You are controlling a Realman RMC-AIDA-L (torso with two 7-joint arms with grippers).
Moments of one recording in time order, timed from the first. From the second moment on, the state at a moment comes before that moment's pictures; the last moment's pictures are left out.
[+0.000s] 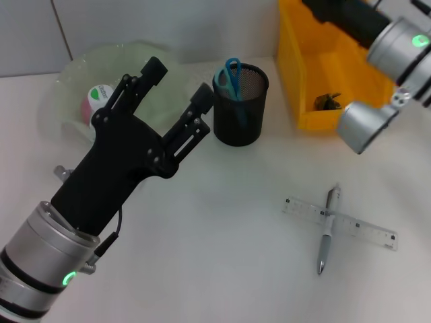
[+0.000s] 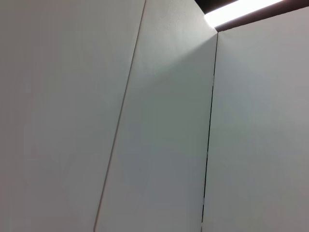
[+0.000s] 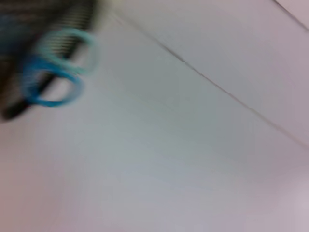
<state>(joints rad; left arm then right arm) -0.07 -2.07 2.18 0.89 0.04 1.25 -0.50 0.72 2.09 -0.70 -0.34 -1.18 -1.20 -1.29</state>
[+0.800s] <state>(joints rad) -0.11 -2.05 2.13 0.84 0.08 1.24 -0.54 0.57 2.06 -0.70 -0.35 -0.96 -1.31 0.70</state>
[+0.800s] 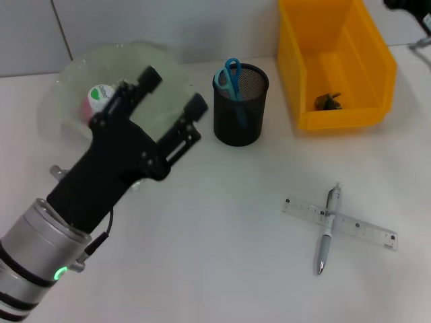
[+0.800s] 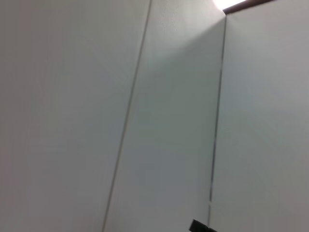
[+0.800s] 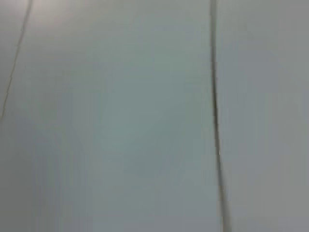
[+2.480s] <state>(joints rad) -0.24 -2.07 1.30 1.20 1.75 1.47 -1.67 0.70 1.92 -0.84 -1.00 -2.35 -1.79 2.03</state>
